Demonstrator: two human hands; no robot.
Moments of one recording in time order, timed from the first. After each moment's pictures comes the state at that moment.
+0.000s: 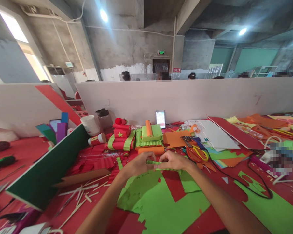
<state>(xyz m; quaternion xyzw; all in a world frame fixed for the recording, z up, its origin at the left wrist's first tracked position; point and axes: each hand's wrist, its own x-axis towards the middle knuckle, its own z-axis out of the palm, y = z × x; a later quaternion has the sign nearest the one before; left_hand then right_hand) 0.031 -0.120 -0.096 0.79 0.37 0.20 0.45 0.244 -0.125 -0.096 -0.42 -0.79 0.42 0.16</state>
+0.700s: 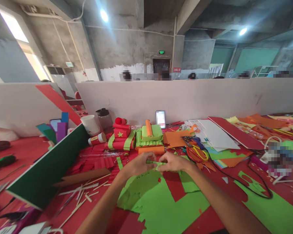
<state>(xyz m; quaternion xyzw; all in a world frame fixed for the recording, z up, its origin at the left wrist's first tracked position) 0.031 -0.120 -0.094 0.81 0.37 0.19 0.42 0.243 -0.125 -0.103 -0.43 -0.80 0.40 0.13</state>
